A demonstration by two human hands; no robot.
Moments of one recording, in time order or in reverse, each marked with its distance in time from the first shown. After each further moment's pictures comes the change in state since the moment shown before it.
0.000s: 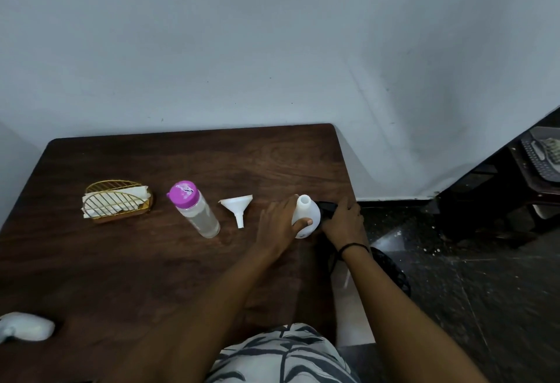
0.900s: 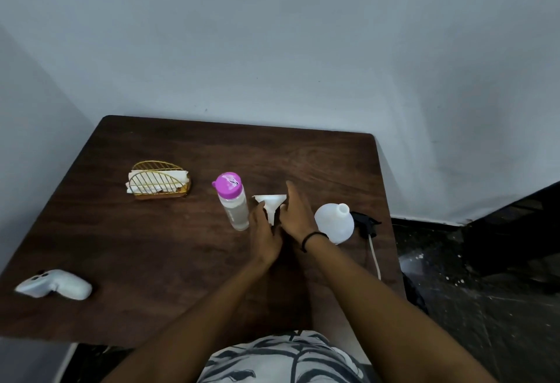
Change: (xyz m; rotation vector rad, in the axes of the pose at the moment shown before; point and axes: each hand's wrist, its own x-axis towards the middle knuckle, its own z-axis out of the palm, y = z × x) left_hand -0.043 -0.061 -0.042 -0.248 0.250 -0.414; right_hand -0.042 -0.149 0.039 0.349 -0.313 -0.358
